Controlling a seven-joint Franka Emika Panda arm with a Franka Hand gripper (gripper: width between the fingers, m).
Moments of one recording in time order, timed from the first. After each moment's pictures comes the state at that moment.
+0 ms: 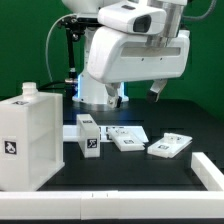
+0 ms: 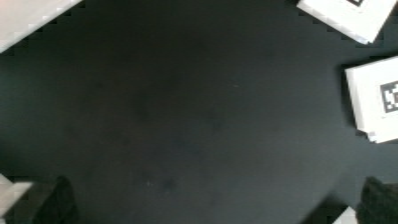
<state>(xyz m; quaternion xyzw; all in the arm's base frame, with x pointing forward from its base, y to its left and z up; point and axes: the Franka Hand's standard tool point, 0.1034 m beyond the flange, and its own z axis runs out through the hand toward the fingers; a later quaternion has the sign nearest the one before) 0.533 0.025 0.122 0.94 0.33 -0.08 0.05</state>
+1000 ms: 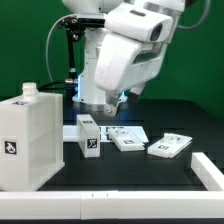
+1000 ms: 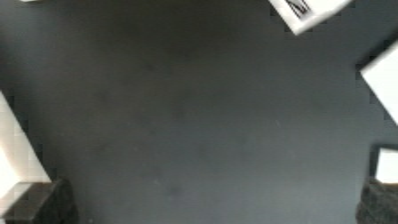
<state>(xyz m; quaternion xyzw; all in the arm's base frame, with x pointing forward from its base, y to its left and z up) 0.558 -0.008 0.123 0.84 0.53 -0.11 0.07</state>
